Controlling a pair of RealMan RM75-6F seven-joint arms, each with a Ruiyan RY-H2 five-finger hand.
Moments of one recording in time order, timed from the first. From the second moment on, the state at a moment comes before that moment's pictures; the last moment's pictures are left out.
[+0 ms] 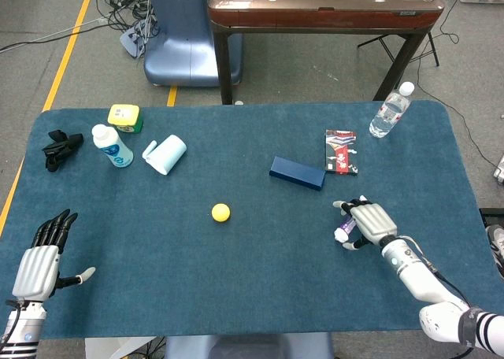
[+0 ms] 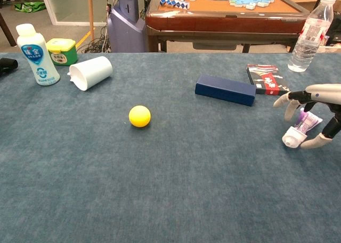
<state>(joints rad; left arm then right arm) -0.12 -1.20 -0.06 -1.72 1.45 1.47 0.04 0.59 -1.27 0.05 -1.49 -1.18 0.81 -0.10</state>
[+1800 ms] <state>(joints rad) -0.12 -1.19 -0.06 -1.73 1.45 1.45 -0.01 0.57 -1.48 0.07 -1.25 -1.18 0.93 -0.31</state>
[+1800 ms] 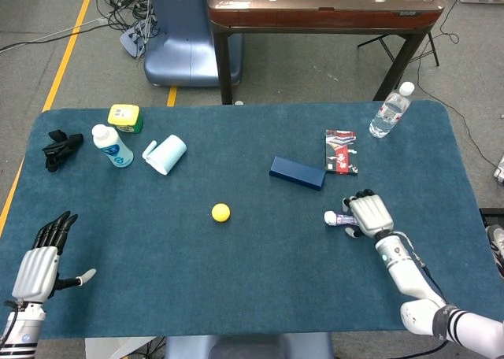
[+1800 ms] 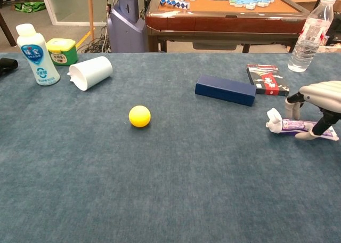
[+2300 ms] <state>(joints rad) -0.11 -1.19 -0.06 -1.73 1.45 1.45 -0.02 0.58 -1.50 0.08 -1.22 -1.17 0.90 -0.32</state>
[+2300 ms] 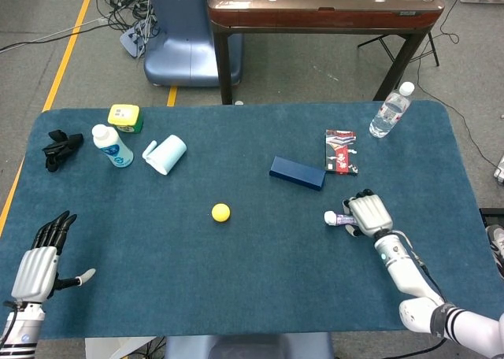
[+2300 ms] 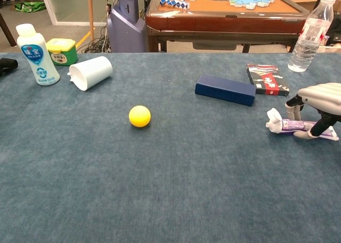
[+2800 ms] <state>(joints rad) -0.13 -1.16 -0.06 -1.73 1.47 1.43 -0.01 0.60 -1.48 0.09 -1.25 -1.17 0.87 -0.33</state>
